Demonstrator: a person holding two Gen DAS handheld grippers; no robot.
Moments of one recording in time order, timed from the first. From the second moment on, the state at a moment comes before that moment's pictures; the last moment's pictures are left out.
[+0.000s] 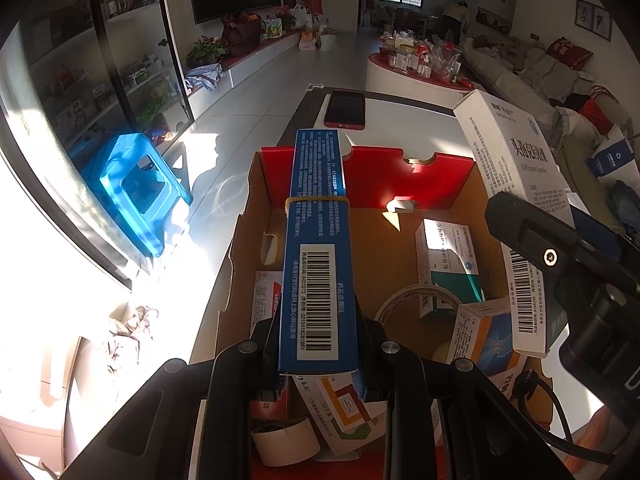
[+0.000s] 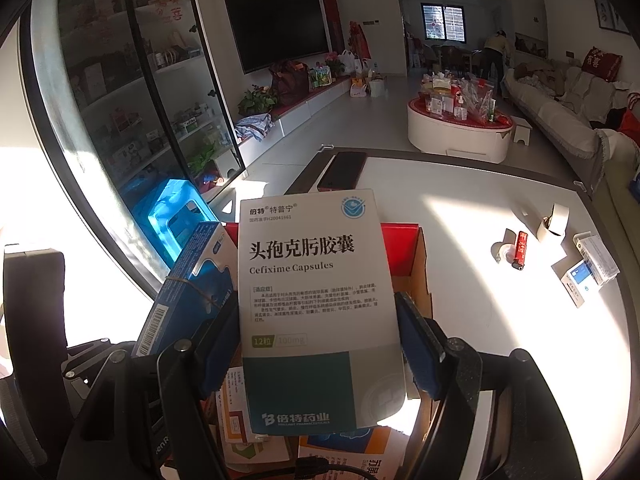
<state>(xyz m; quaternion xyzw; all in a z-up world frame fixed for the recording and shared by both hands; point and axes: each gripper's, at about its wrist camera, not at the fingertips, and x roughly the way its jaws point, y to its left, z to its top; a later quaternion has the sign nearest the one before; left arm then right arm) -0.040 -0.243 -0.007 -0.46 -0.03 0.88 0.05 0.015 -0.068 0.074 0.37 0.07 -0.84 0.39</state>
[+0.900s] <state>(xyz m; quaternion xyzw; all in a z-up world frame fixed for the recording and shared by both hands) -0.039 -0.240 0.006 -0.44 -0.02 0.90 0.04 0.012 -0.065 0.072 0.36 0.08 -0.85 0.38</state>
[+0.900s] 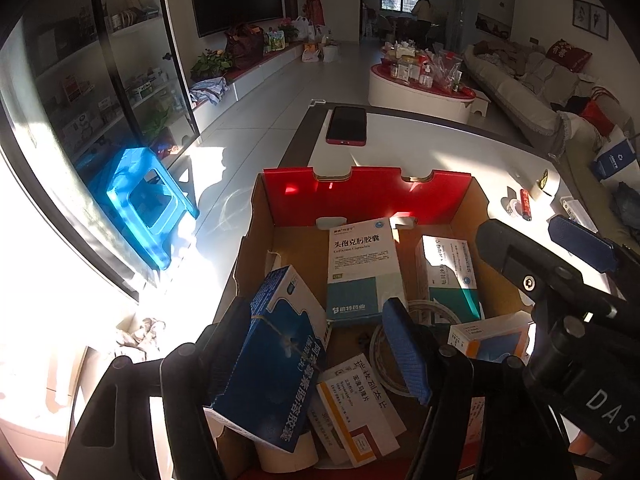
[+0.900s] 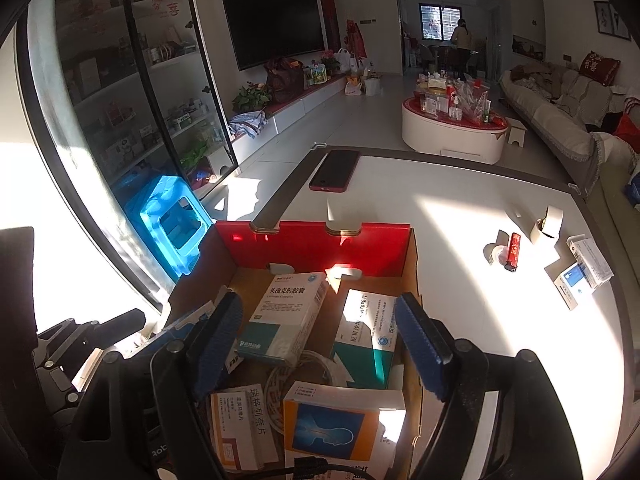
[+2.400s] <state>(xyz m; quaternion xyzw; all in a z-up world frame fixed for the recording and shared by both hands) -0.040 0.050 0.035 -0.49 0.07 0.85 0.19 -0.081 0.269 0.063 0.38 -0.07 -0.91 0.15</state>
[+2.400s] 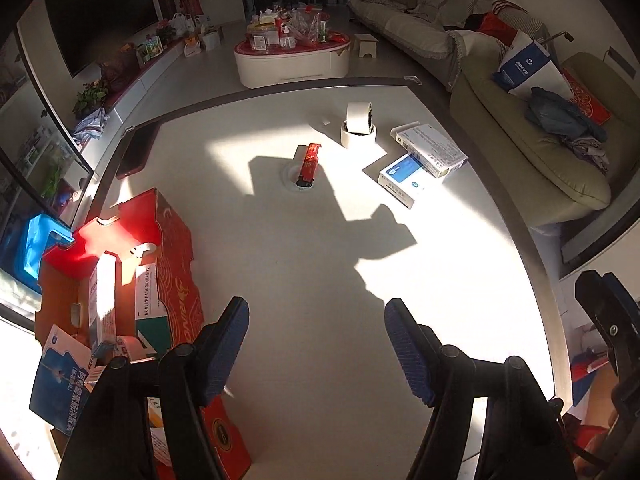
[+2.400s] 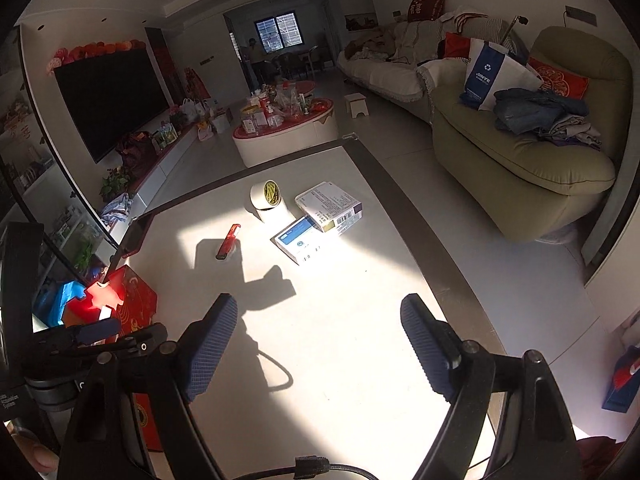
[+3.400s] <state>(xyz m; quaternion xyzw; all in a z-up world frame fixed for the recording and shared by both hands) -0.238 0.126 -0.048 -0.56 0.03 0.82 0.13 -0.292 0.214 -0.012 0.46 0.05 -0.85 0.25</state>
